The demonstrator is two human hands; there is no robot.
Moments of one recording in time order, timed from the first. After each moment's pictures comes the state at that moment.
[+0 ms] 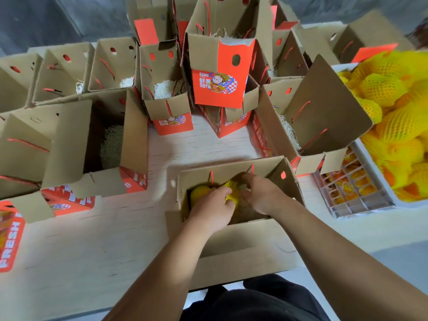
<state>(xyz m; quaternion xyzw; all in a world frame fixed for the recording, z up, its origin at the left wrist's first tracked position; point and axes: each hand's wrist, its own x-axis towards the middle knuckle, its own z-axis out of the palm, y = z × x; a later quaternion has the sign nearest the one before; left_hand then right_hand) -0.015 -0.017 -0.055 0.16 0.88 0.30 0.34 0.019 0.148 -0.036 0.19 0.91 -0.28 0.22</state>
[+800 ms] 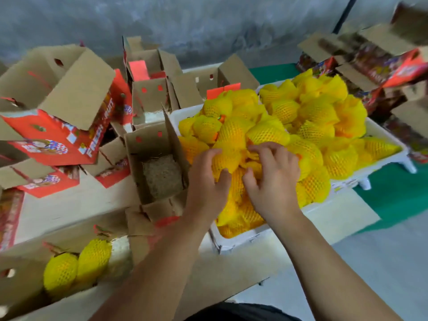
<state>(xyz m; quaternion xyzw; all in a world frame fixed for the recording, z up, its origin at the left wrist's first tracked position) 0.078 0.367 0.045 0.27 0.81 0.52 0.06 0.174 0.478 0.071 0.27 0.89 -0.19 -0.31</state>
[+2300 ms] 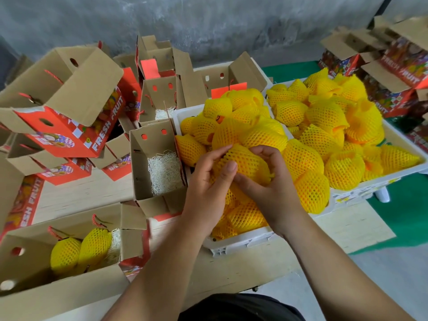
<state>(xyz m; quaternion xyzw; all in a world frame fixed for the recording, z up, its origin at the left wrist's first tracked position) 0.120 0.383 0.079 0.22 0.68 0.69 0.16 0.192 0.513 0.068 0.17 0.70 -0.65 -0.25</state>
